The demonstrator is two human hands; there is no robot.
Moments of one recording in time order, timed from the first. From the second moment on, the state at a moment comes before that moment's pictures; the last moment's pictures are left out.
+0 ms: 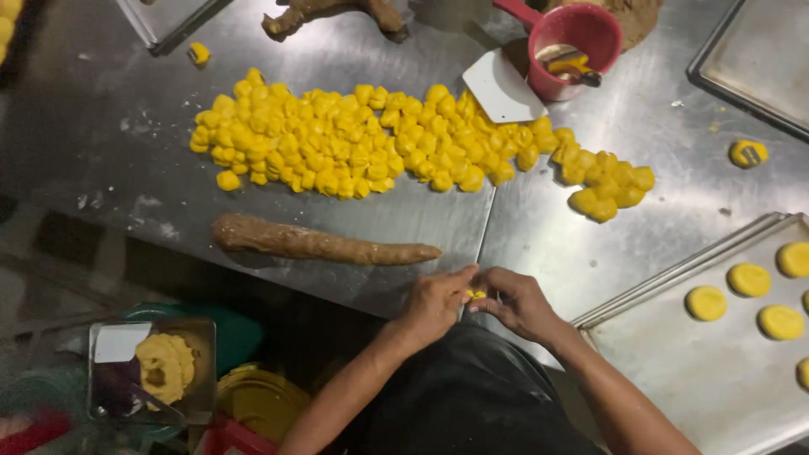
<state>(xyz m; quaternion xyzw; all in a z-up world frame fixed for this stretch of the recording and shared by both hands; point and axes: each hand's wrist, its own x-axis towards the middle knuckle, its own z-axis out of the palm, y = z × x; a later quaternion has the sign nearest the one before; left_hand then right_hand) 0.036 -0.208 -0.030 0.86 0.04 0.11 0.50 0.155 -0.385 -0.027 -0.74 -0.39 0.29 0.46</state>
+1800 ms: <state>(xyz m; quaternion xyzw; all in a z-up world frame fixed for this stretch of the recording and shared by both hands) 0.061 -0.111 -0.052 0.56 0.25 0.03 0.79 0.172 -0.663 -0.145 -0.97 0.05 -0.22 0.05</state>
